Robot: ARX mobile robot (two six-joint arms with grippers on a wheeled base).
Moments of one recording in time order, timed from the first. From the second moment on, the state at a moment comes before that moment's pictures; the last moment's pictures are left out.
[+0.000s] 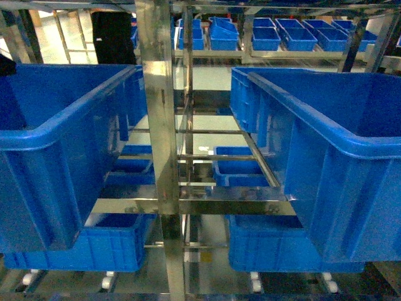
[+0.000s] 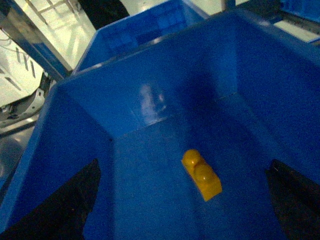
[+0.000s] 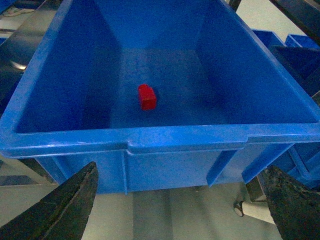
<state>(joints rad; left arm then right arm) 0.25 1.84 1.22 0.23 0.21 0.44 0.05 0.89 0.68 -0.28 0.15 -0.05</state>
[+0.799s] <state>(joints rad) 0.29 1.59 1.05 0.29 0.33 0.28 0.05 0.89 0.68 -0.28 0.15 -0.05</state>
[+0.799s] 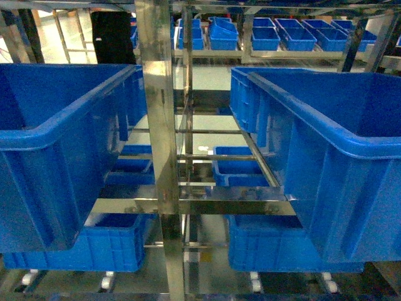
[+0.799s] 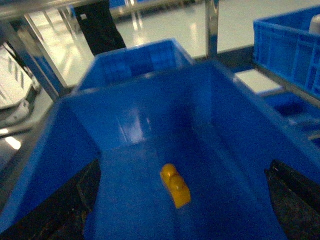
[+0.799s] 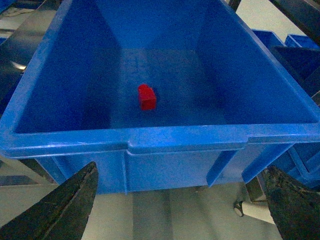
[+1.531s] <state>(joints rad) 0.40 1.01 0.60 0.28 0.54 0.19 0.05 0.89 0.68 -0.28 0.15 -0.05</state>
